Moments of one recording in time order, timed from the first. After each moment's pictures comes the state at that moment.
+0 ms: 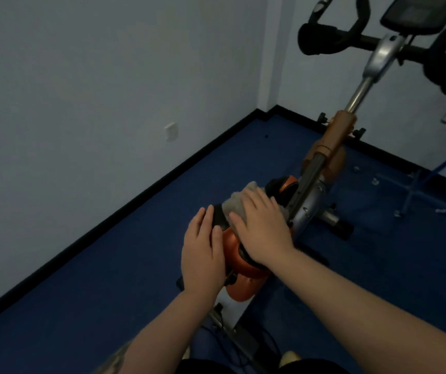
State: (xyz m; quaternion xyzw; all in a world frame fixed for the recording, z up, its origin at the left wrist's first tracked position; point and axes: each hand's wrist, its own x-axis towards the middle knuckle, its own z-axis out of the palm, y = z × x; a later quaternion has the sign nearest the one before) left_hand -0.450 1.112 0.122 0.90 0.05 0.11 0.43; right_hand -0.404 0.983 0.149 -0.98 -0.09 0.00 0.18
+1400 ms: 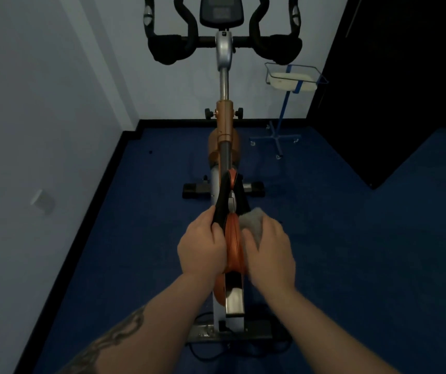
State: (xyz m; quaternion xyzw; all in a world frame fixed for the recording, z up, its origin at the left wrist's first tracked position) left_hand -0.353 1.134 0.130 0.88 -0.26 -0.03 0.40; right_hand -0.452 1.061 0.138 -0.82 0.44 -0.17 0.33
